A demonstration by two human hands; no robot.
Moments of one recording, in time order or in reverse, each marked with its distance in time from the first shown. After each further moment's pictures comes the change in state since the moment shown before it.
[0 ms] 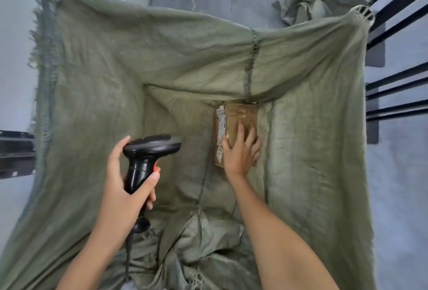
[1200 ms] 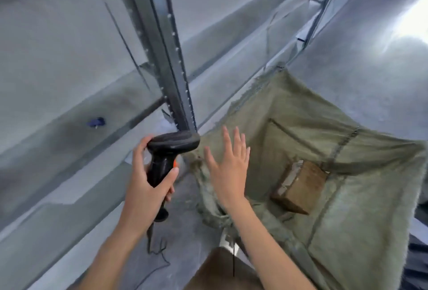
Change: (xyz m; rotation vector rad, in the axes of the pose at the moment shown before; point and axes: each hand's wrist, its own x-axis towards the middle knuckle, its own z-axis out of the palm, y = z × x) left_hand -0.263 -0.013 -0.135 -0.201 0.675 0.205; right_hand -0.305 -0.142 -0.116 0.285 -0.186 -1.038
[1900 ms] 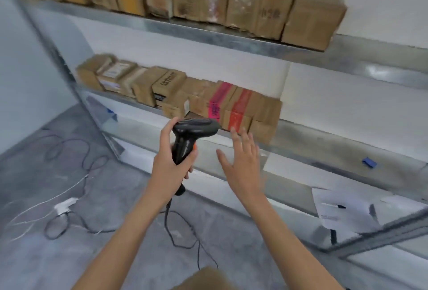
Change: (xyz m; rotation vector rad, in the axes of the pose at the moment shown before) left_hand -0.424 -0.048 -0.360 0.008 1.128 -0.022; right_hand -0.414 -0.337 0.135 0.101 -0.769 -1.094
